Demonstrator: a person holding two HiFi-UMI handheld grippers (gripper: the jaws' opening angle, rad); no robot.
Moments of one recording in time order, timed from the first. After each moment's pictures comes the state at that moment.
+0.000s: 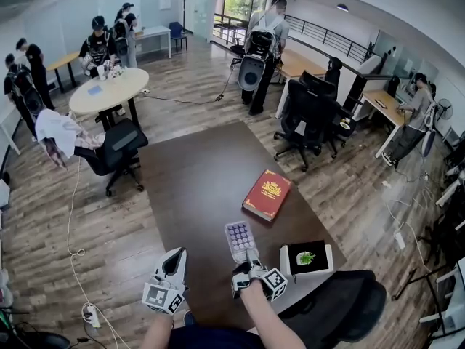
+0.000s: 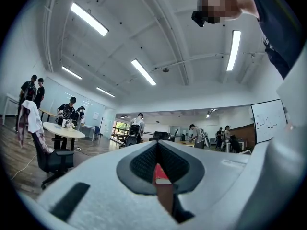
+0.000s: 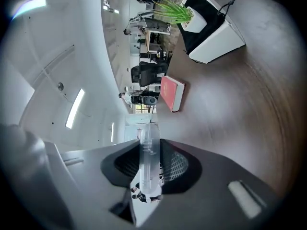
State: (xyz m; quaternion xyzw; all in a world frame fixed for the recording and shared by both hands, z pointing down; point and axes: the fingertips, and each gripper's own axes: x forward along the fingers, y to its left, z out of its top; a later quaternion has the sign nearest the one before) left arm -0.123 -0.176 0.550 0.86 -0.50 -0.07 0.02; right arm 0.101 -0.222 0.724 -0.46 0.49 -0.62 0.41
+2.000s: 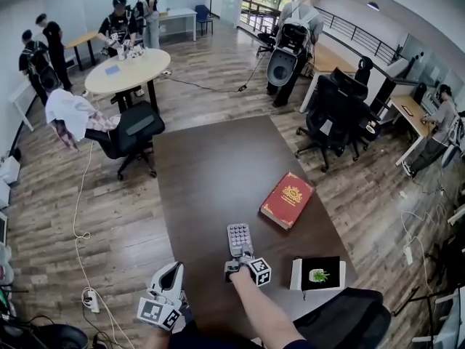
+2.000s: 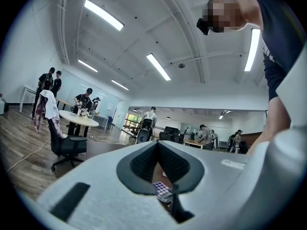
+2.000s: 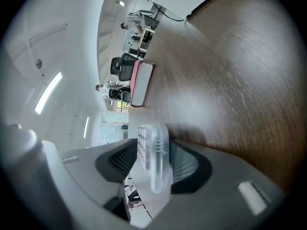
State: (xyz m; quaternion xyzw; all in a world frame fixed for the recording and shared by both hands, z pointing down) left arm -0.162 -0.185 0.579 0.82 -0.56 -0.07 0.10; right arm 0.057 -0.329 0.910 -0.55 0.44 -0.64 0.31
